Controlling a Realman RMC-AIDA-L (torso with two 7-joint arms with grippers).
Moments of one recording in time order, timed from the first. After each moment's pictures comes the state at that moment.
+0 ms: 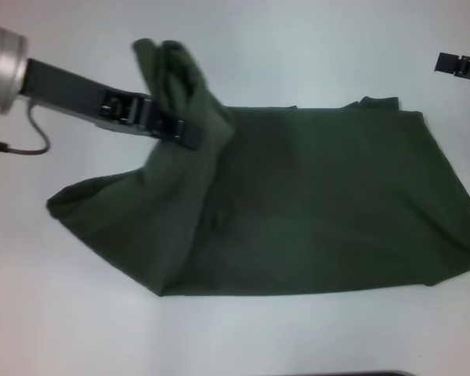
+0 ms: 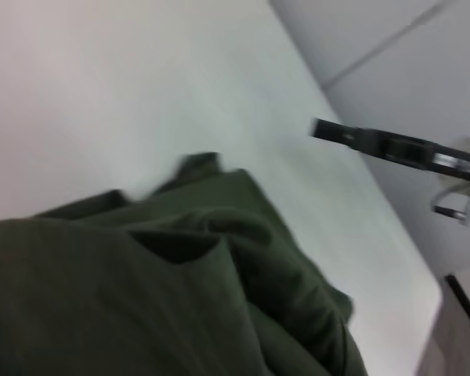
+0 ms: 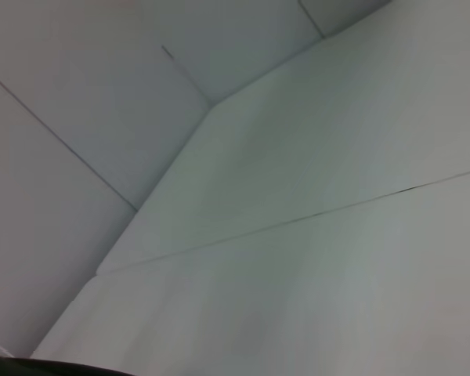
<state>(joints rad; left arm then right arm) -0.71 -2.17 -2.36 -1.23 -0.83 1.94 -2.56 0.46 1.92 -0.42 -0.60 -2.05 -1.51 1.89</state>
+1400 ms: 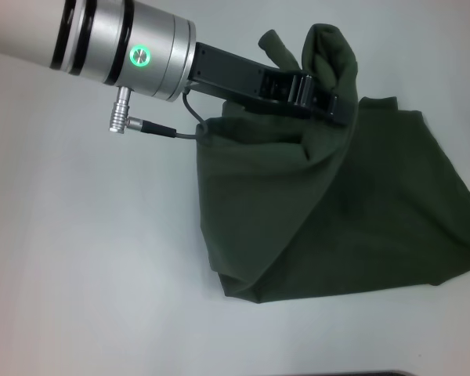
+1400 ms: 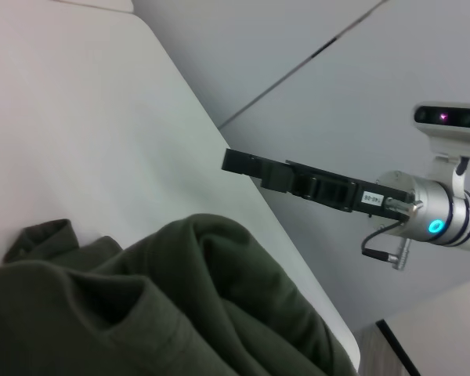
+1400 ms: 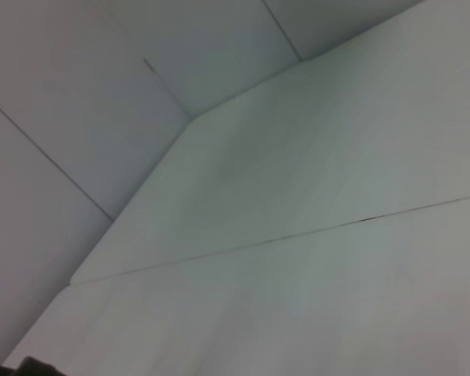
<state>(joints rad) -0.72 -2.17 -1.90 -1.08 -1.20 1.51 -2.67 0.45 1.86 -0.40 -0.64 -2.05 -1.54 1.92</state>
